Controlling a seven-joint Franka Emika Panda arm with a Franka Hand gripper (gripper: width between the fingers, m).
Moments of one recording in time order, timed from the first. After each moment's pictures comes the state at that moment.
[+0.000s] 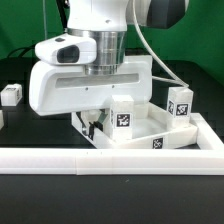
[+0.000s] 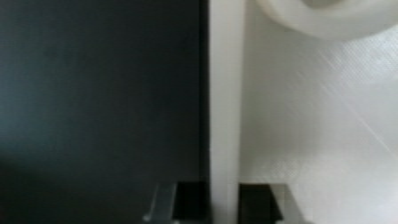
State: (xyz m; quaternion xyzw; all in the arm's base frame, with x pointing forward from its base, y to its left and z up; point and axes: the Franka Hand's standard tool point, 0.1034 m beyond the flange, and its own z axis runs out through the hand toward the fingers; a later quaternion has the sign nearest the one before) arm 0.580 -0.029 0.021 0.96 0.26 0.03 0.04
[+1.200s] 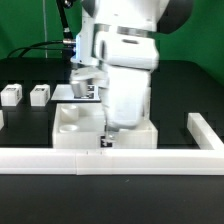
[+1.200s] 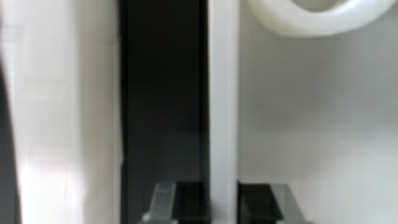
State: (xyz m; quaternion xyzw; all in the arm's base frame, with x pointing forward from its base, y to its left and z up) arm 0.611 0.003 0.027 0.63 0.77 -0.02 0.09
